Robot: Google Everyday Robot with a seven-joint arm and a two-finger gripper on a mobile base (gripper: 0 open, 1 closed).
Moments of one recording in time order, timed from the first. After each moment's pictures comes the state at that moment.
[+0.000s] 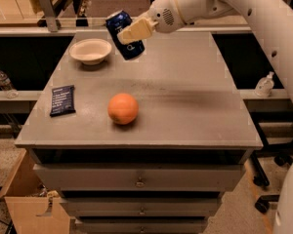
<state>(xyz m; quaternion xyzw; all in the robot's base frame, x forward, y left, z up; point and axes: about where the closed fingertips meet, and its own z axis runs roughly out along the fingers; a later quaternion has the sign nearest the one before) 0.667 0.036 0.989 -0.49 0.71 0.31 0.40</state>
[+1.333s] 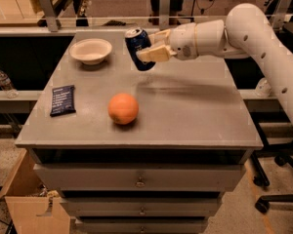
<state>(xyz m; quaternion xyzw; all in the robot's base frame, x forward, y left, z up) 0.691 -0.008 0.932 -0.52 0.61 0.32 0.51</state>
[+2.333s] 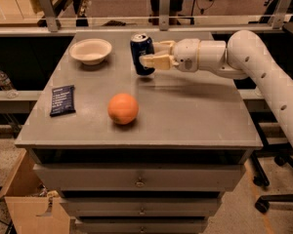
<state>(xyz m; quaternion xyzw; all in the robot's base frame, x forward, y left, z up) 0.699 -0.017 0.907 -0.46 0.60 0.37 0.55</state>
